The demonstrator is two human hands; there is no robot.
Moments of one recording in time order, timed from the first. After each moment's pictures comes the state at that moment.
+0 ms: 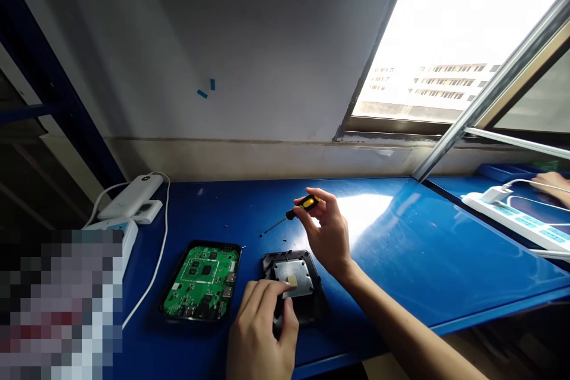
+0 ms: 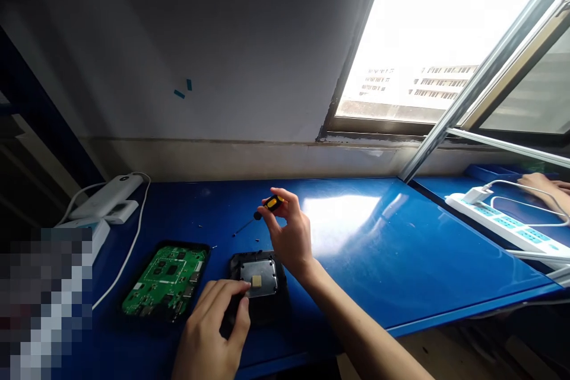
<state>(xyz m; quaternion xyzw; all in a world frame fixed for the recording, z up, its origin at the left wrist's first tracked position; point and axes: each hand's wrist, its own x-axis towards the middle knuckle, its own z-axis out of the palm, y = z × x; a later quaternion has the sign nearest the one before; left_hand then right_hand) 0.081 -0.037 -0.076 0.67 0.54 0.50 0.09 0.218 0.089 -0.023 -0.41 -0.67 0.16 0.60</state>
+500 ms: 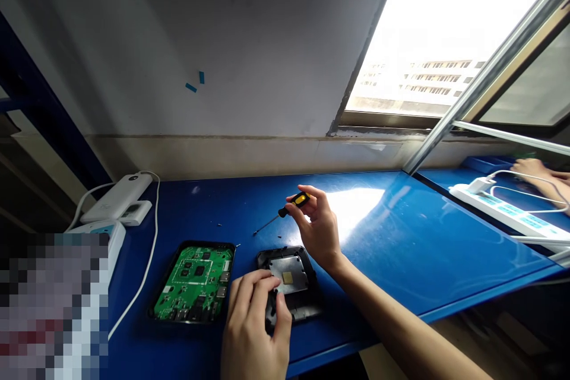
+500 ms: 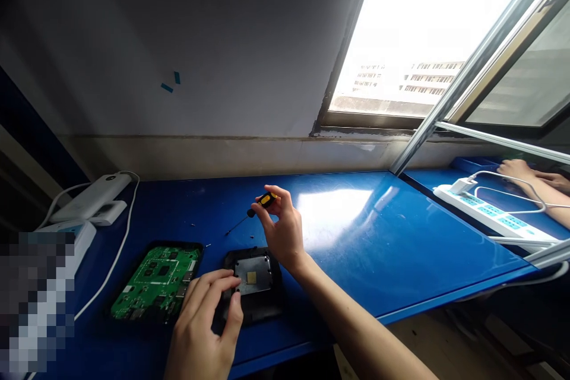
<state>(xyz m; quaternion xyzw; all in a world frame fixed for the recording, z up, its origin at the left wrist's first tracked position) 0.079 -0.038 -0.082 0.67 0.56 0.48 0.03 0.217 0.097 -0.039 -0.40 -0.65 0.21 0.61</state>
